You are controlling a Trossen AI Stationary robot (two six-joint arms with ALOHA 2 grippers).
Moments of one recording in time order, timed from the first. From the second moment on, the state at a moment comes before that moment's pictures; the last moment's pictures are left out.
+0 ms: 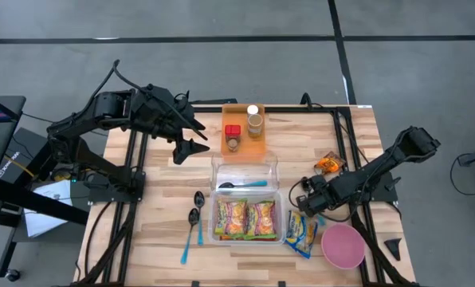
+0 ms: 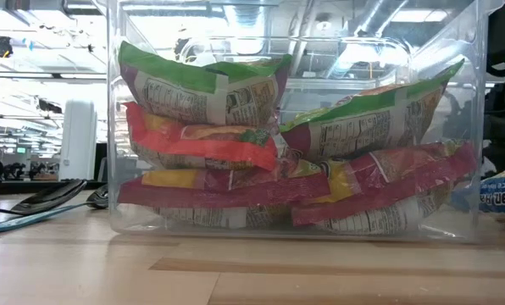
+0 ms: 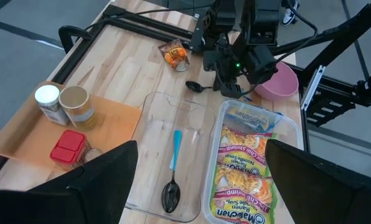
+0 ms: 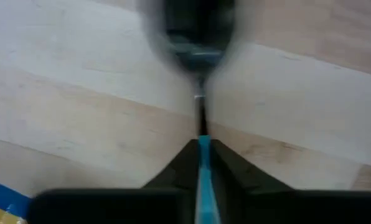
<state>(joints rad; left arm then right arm) 0.06 1.38 1.88 -1.14 -0.04 -0.24 0.46 1.36 0.55 -0.71 0.17 1.78</state>
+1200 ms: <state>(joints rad) 0.06 1.38 1.88 -1.15 -0.04 -0.24 0.55 1.33 0.96 -1.19 0.56 1.56</state>
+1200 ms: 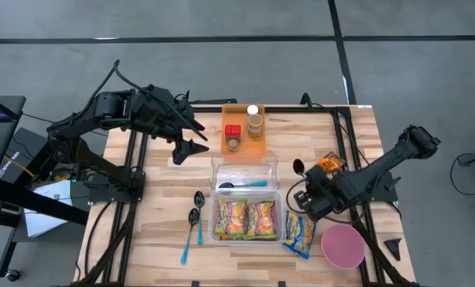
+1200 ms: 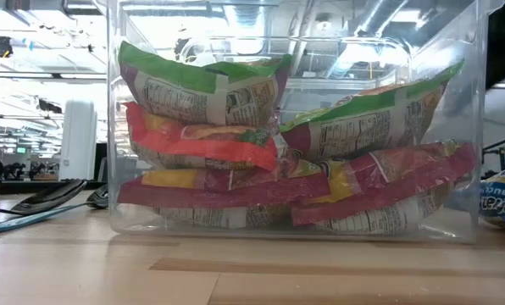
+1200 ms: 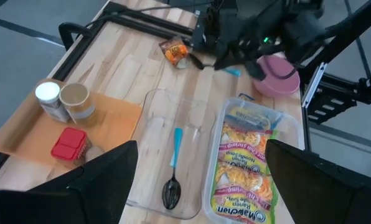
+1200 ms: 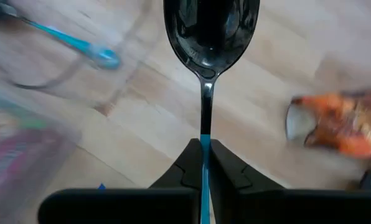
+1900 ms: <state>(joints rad) 0.06 1.37 1.83 -1.30 -0.04 -0.25 0.30 1.33 1.26 -0.98 0.51 0.34</state>
